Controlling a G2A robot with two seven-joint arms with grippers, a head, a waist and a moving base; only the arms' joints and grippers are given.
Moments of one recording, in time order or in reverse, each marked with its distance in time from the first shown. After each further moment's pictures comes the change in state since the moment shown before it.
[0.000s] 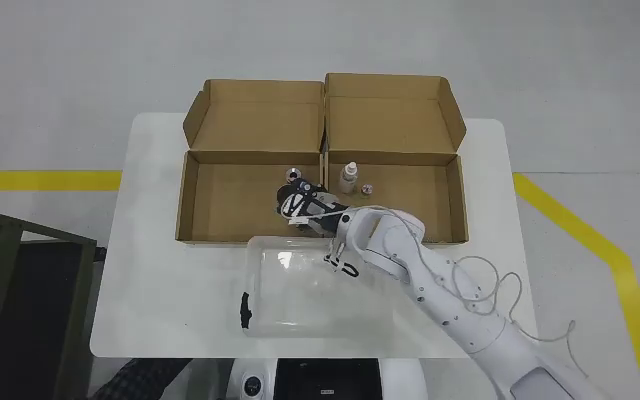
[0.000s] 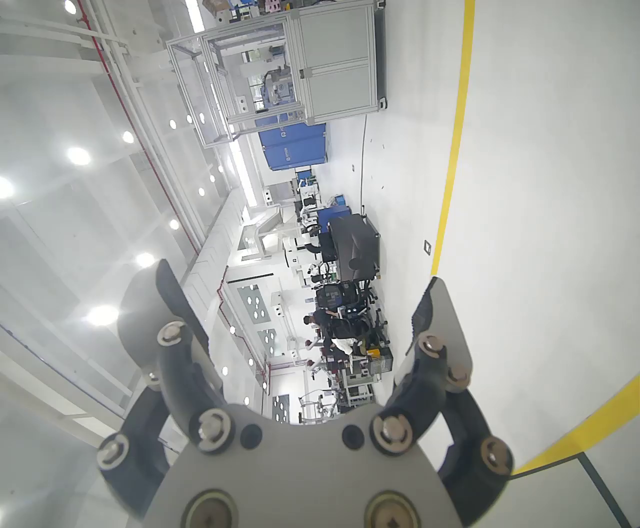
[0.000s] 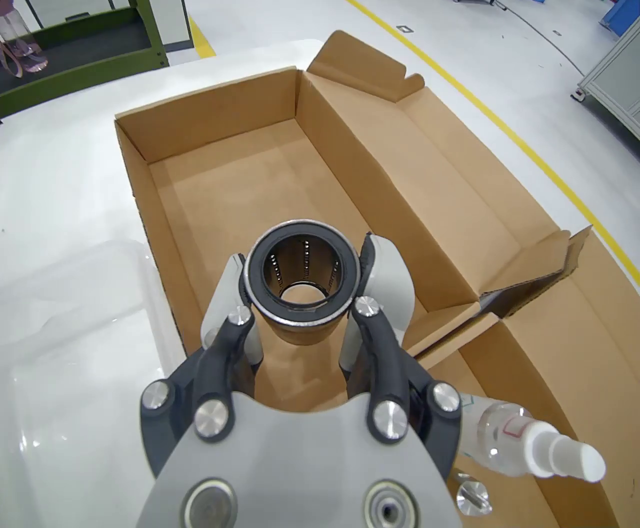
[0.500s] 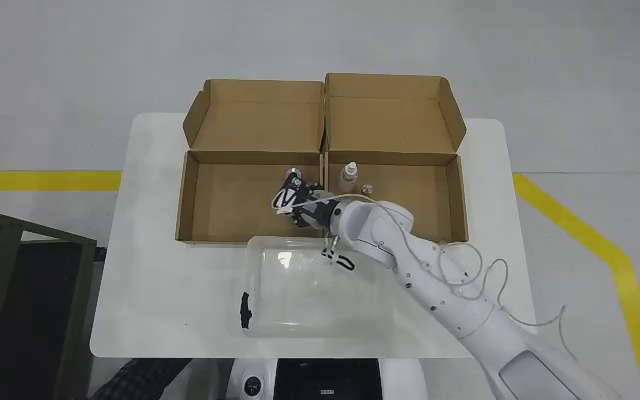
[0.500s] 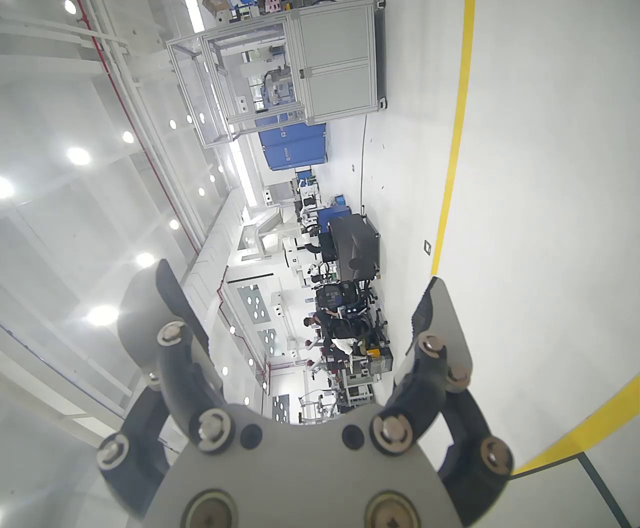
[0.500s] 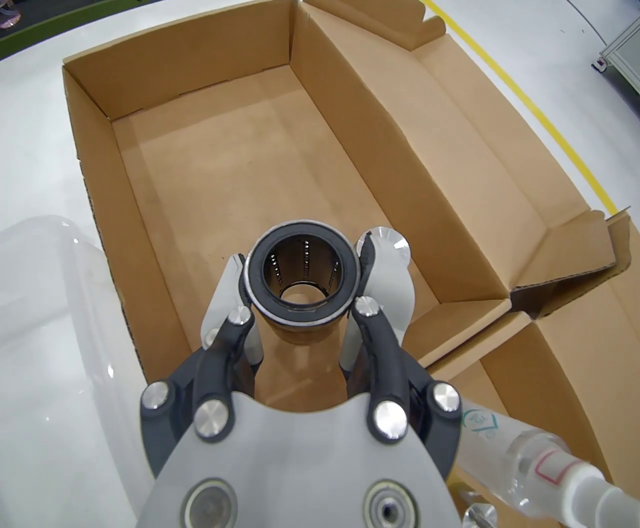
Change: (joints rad) left arm 0.000 0.000 0.000 0.000 0.000 0.000 0.000; right arm 0.074 -0.043 -0.044 0.127 0.010 -0.007 0.047
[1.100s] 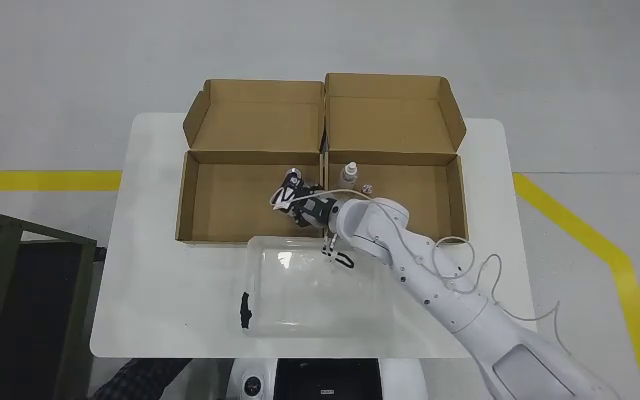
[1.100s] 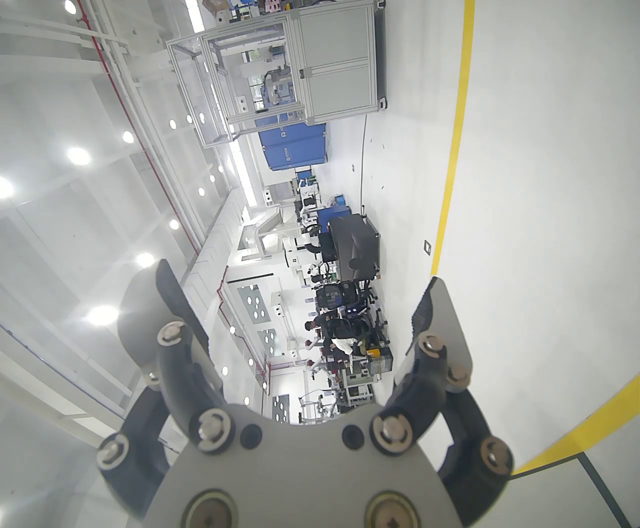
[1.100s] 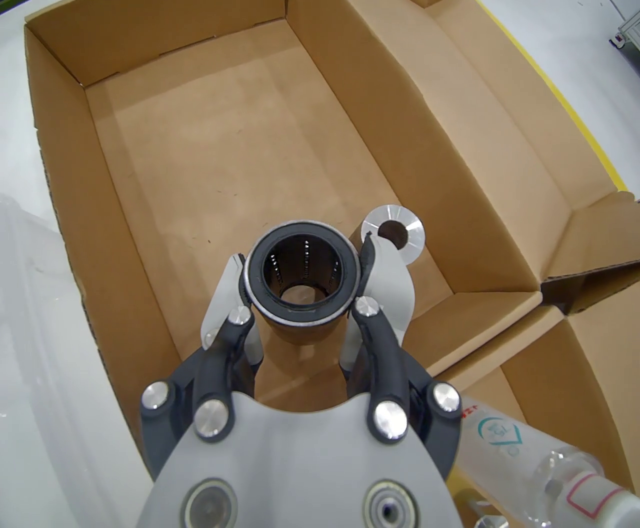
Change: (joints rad) left arm 0.000 0.000 0.000 0.000 0.000 0.000 0.000; right arm 0.019 -0.027 -0.002 0.068 -0.005 -0.016 0.036
